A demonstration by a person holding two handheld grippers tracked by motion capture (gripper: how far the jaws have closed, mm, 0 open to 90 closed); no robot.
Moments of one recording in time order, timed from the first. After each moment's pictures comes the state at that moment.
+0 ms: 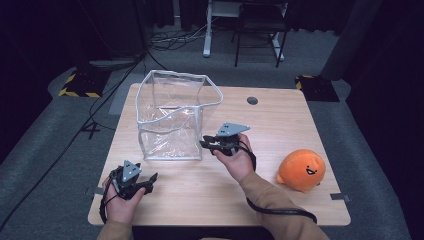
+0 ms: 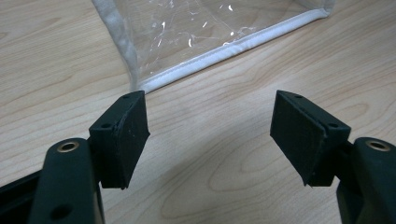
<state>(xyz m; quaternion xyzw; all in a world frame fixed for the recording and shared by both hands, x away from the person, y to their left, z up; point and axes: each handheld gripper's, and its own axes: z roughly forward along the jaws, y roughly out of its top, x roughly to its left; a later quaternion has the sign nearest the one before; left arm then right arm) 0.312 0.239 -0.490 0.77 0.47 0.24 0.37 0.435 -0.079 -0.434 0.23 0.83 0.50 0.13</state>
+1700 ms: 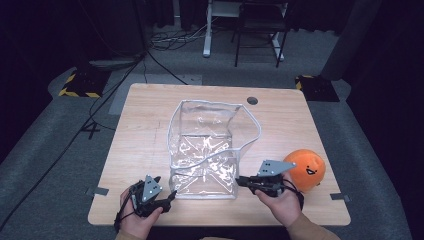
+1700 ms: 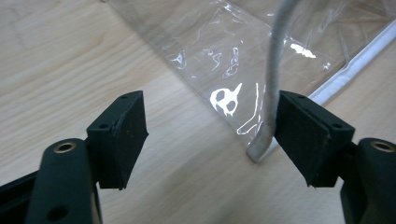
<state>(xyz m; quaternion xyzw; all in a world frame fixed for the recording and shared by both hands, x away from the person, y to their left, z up) 0.270 0.182 -0.488 0.81 0.39 0.20 0.38 0.318 -0.190 -0.428 0.24 0.85 0.46 0.07</state>
